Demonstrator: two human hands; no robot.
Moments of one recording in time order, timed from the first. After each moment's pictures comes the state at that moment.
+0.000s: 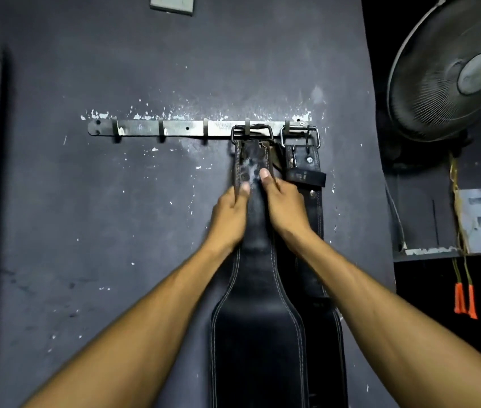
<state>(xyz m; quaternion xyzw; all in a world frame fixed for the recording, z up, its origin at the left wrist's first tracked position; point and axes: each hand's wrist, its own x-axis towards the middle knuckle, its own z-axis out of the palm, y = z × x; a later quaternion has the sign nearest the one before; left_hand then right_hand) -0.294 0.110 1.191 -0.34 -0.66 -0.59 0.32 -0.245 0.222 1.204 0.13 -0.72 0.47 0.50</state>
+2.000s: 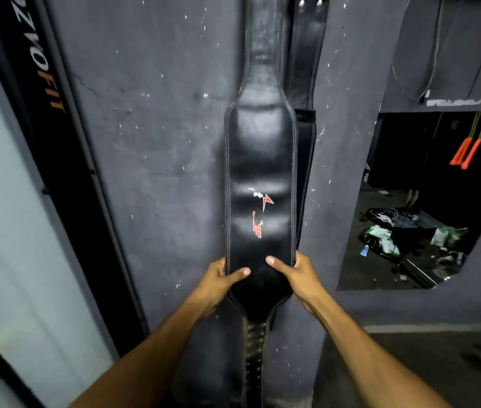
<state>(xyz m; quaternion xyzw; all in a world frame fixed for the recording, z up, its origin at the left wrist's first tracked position) -0.057 0.043 0.752 -0.13 -0.66 -0.73 -0.05 -0.048 0.254 0.754 0.05 -0.68 0.72 0.09</state>
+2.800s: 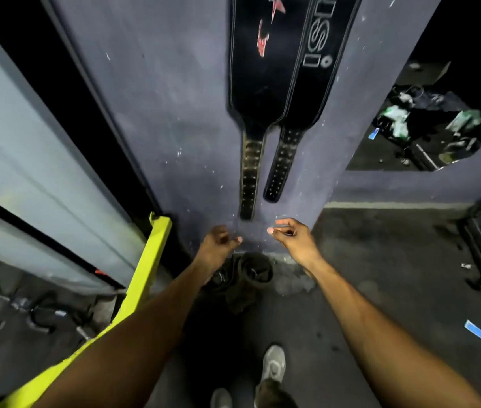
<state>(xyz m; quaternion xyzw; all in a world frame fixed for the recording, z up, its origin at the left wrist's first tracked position) 0.053 0.012 0.557 0.13 -0.75 -0.64 -0.16 0.051 0.227 0.560 -0.17 -0.80 0.57 -0.08</state>
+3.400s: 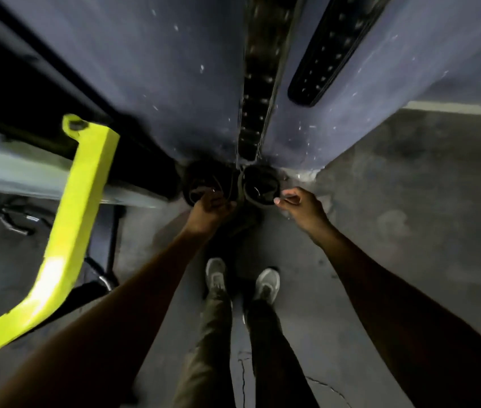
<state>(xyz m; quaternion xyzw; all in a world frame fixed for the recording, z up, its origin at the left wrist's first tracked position) -0.020 0.041 0.332 0.25 -0.73 -0.58 -0.26 -0.042 0.275 0.294 -0.20 -0.82 0.45 -0.27</state>
